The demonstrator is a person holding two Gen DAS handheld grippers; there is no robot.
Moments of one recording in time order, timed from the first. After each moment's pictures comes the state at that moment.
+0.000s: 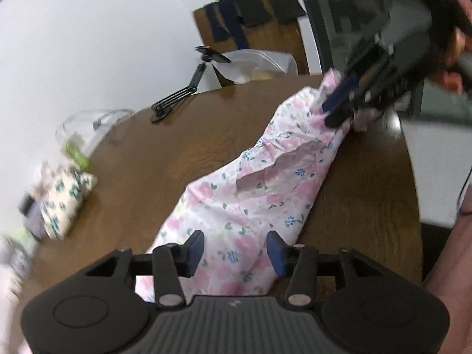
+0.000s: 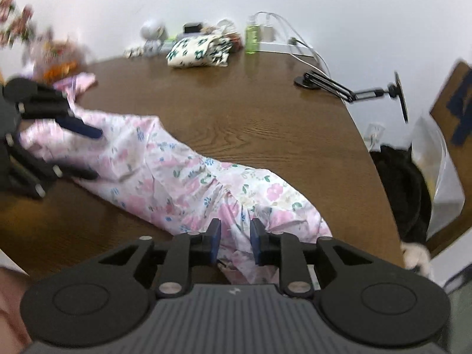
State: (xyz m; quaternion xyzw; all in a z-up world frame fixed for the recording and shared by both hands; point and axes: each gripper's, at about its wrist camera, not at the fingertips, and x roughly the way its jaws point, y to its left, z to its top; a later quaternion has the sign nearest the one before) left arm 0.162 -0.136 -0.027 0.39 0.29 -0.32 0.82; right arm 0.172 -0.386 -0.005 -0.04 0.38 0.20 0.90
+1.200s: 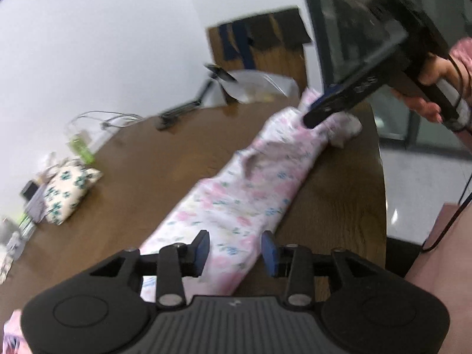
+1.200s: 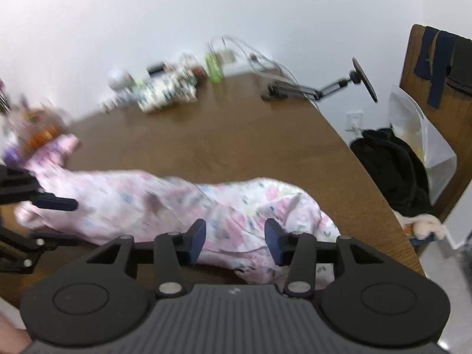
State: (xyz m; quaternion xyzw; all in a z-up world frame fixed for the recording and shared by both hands) left arm 0.134 -0.085 -0.005 0.29 0.28 -0.31 0.86; right arm 0.166 -0.409 0.009 0.07 0.34 0.17 0.92
